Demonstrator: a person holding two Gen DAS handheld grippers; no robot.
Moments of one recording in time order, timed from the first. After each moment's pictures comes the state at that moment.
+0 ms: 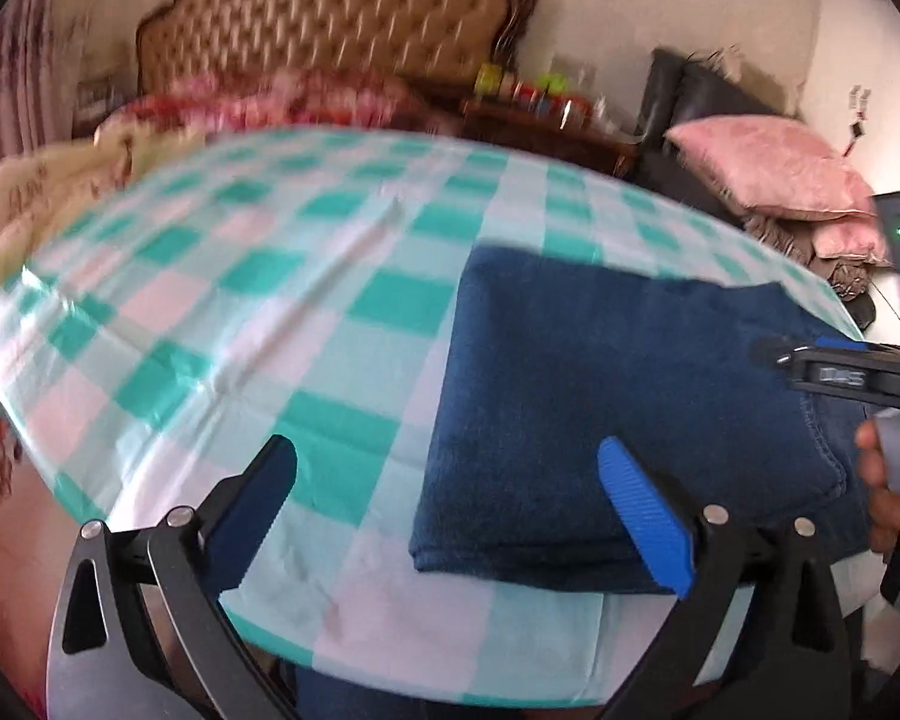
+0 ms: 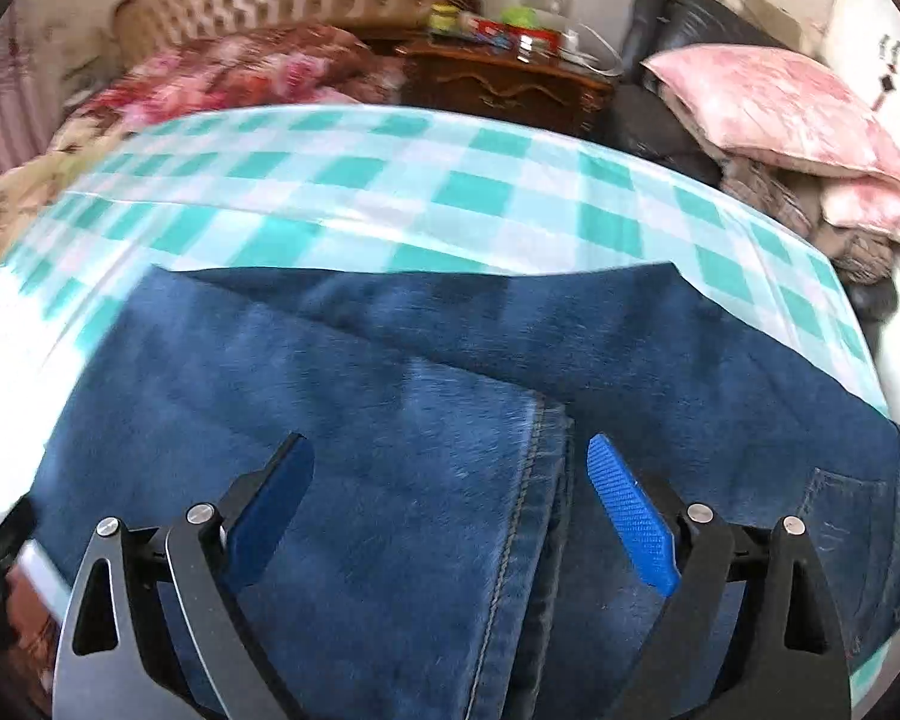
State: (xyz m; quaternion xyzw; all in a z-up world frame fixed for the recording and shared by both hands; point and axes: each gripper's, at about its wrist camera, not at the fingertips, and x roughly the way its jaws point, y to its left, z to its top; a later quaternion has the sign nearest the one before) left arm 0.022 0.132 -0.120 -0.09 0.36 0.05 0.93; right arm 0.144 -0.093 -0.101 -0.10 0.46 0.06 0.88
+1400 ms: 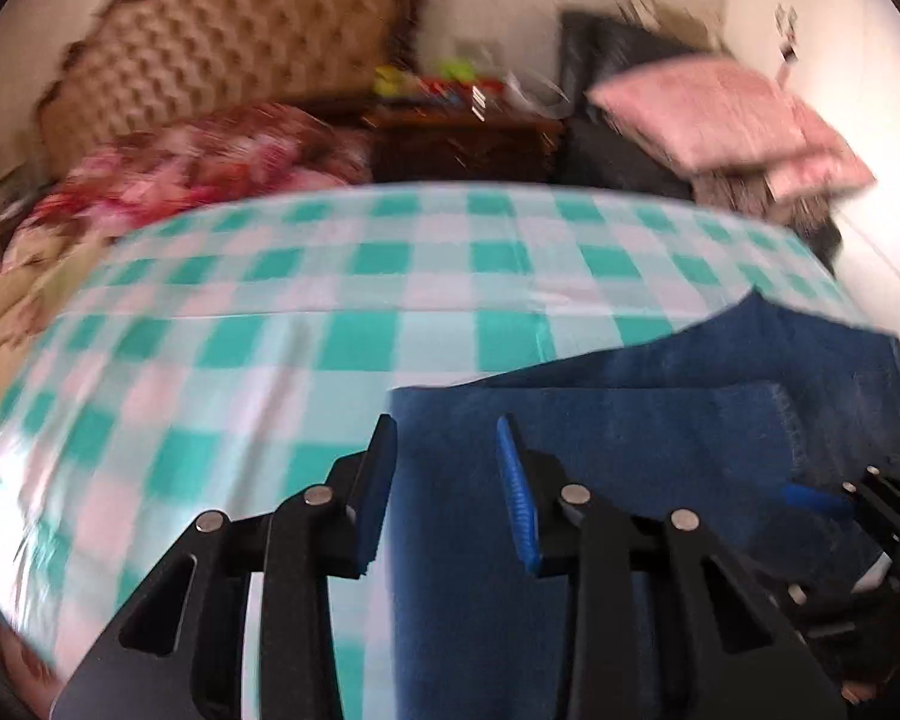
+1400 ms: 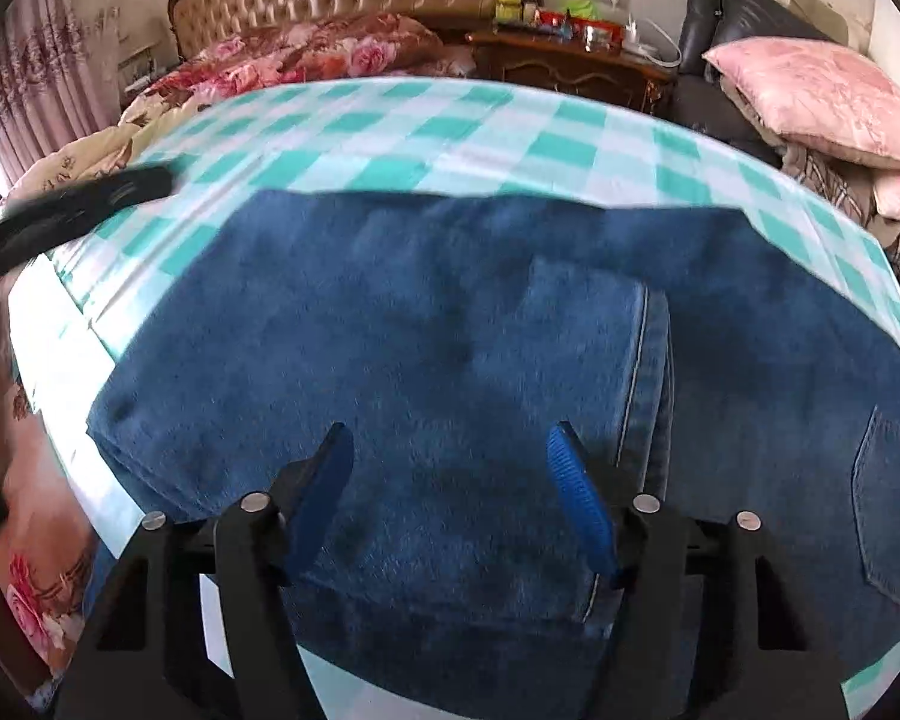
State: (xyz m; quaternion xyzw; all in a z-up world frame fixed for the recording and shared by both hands) left arm 0.150 0.116 -0.086 0.00 0.40 -0.05 0.91; right arm 0.085 -0.083 -0.113 -0.08 0.48 0.14 0.86
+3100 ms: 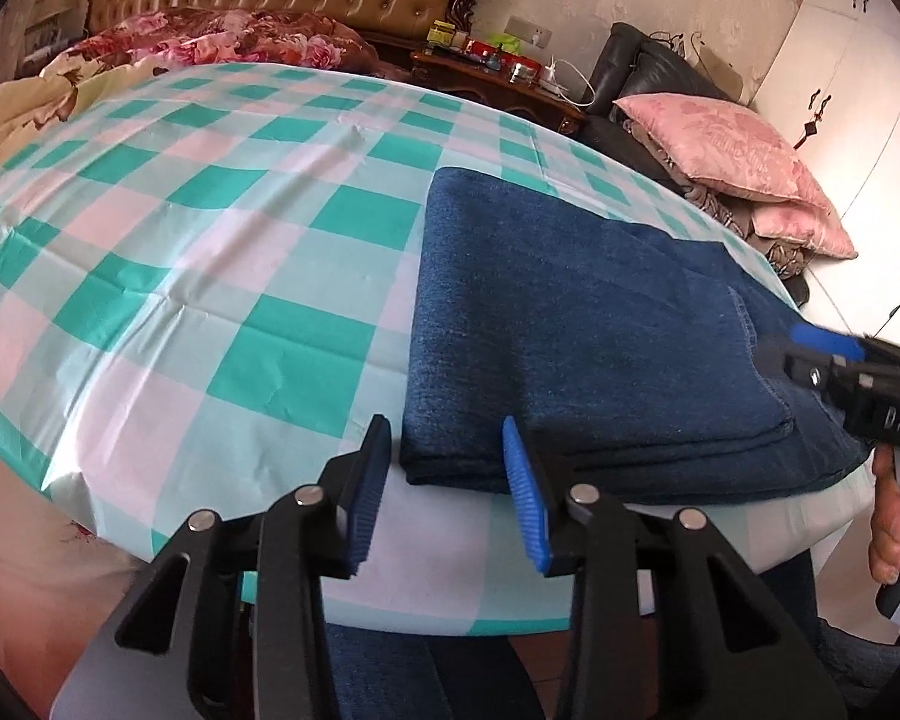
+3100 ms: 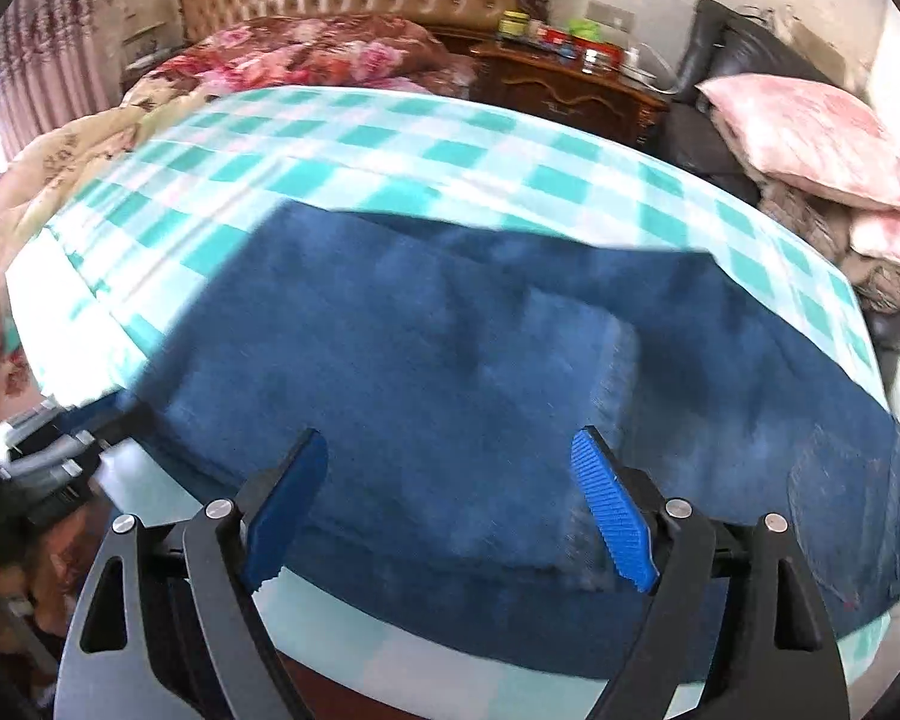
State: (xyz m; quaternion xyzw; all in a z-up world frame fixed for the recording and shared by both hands) left arm 0.010 0.156 -0.147 -0.16 0.42 -0.05 0.89; right arm 0.072 -0.052 -0.070 -0.12 0.47 0.16 0.86
